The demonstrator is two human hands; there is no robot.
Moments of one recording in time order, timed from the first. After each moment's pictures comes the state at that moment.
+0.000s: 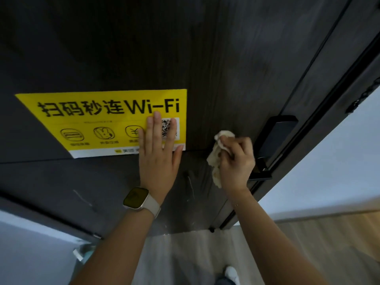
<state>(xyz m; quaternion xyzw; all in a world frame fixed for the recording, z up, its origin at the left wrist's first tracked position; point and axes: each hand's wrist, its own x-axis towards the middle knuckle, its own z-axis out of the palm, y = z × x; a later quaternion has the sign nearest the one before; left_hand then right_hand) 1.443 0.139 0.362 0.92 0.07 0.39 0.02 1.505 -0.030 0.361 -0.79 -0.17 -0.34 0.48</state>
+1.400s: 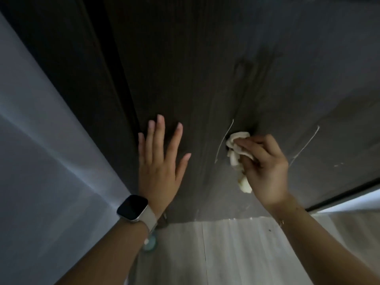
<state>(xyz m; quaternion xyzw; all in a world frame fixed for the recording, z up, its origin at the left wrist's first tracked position) 1.268 0.518 0.068 0.92 0.06 0.39 0.06 1.349 0.306 0.098 -0.80 -0.33 -0.29 0.40</state>
